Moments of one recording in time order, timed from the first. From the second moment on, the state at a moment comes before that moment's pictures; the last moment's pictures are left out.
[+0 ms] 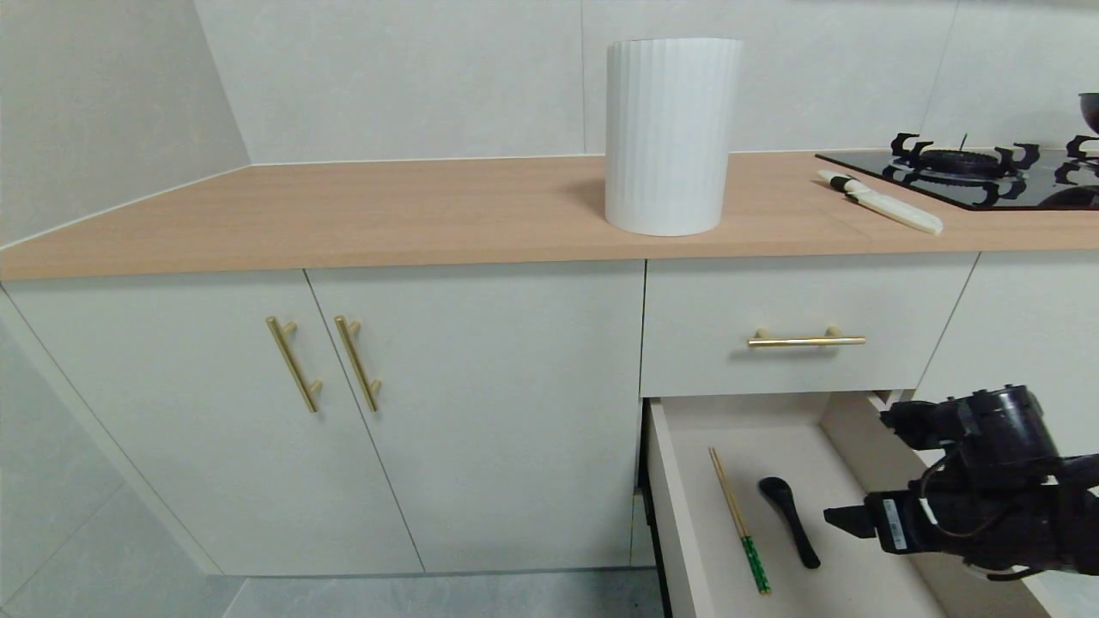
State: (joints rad) left arm 0.00 0.00 0.00 0.00 0.03 0.00; right arm 0.22 1.69 -0.48 -0.36 -0.06 0.11
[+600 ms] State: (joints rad) left arm 0.00 0.00 0.00 0.00 0.03 0.00; right arm 0.31 1.32 -0.50 -0.10 -0.03 0.11
